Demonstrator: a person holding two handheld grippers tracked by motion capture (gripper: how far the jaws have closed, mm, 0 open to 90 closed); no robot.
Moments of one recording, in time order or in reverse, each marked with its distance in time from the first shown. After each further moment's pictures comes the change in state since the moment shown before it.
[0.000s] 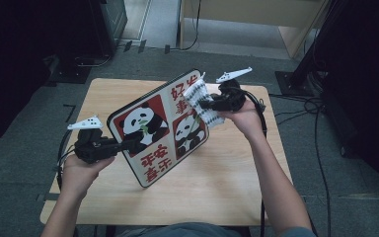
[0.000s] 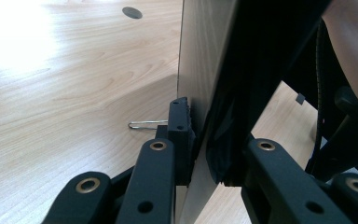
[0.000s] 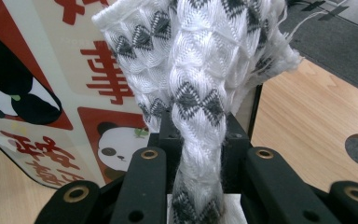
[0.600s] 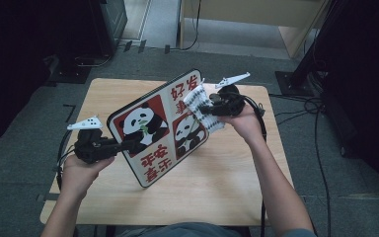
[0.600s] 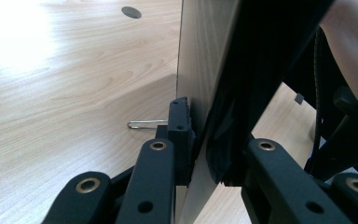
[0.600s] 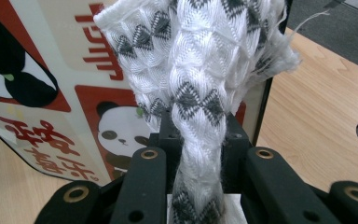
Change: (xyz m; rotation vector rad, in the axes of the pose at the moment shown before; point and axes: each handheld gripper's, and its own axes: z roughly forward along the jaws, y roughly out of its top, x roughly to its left) left arm 0.000 0.000 0.000 0.000 -0.004 0.000; right arm 0.003 -0.012 0.006 0.031 0.001 0.005
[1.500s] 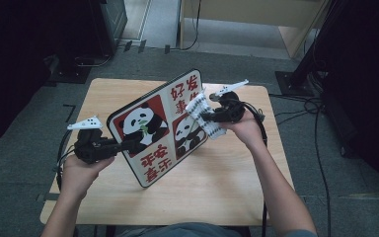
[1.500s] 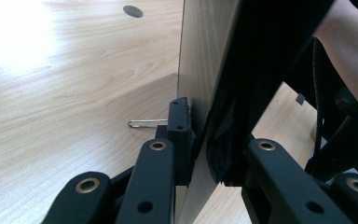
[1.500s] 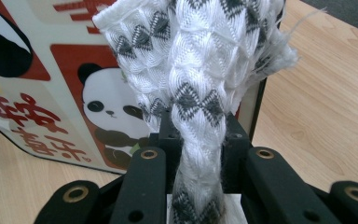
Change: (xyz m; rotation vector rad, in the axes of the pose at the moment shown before) left arm 0.000 0.000 0.000 0.002 0.004 -0.009; right arm -0.005 -0.021 0.010 0.056 -0.002 0.020
